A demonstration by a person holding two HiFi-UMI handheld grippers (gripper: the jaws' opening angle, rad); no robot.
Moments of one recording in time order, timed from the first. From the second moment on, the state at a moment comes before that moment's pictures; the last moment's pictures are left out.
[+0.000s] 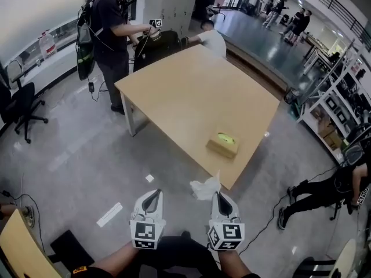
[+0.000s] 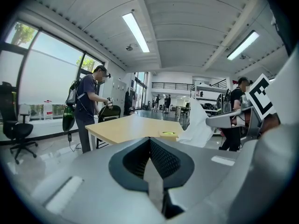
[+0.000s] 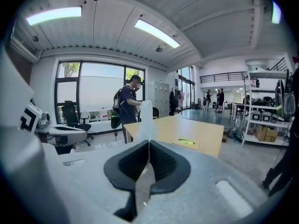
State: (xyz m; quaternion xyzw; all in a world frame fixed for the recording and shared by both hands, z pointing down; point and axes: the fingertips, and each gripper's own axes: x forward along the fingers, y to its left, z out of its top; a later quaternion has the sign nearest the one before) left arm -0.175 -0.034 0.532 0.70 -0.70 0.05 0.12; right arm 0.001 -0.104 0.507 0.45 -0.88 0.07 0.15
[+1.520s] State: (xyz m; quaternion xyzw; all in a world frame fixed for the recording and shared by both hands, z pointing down) left arm -0.122 -0.013 0.518 0.68 -0.72 0.04 0.13; right arm 0.040 -0.078 0.491 0.40 -0.91 0.05 0.15
